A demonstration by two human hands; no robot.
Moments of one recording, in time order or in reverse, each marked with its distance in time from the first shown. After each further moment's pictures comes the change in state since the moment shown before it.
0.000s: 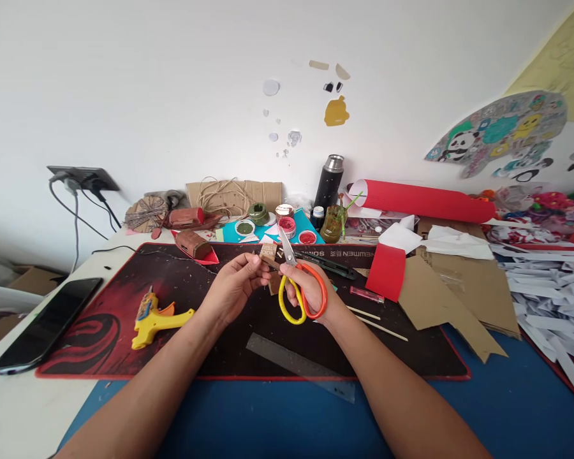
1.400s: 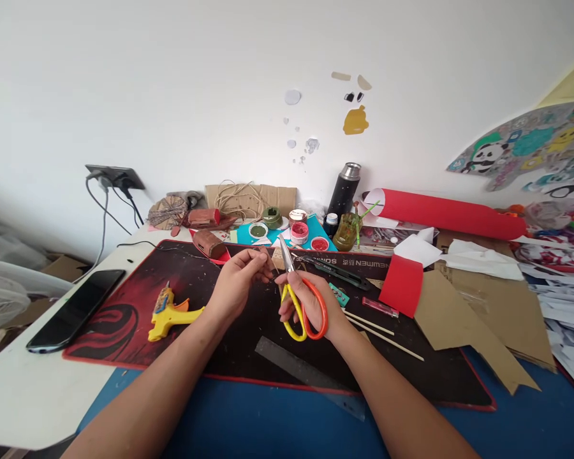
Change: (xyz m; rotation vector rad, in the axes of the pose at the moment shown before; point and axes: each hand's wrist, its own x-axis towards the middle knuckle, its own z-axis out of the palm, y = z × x) left_hand -0.001 0.012 0.000 0.215 0.091 0.209; right_hand -0.011 -0.002 0.014 -0.186 -0.119 0.047
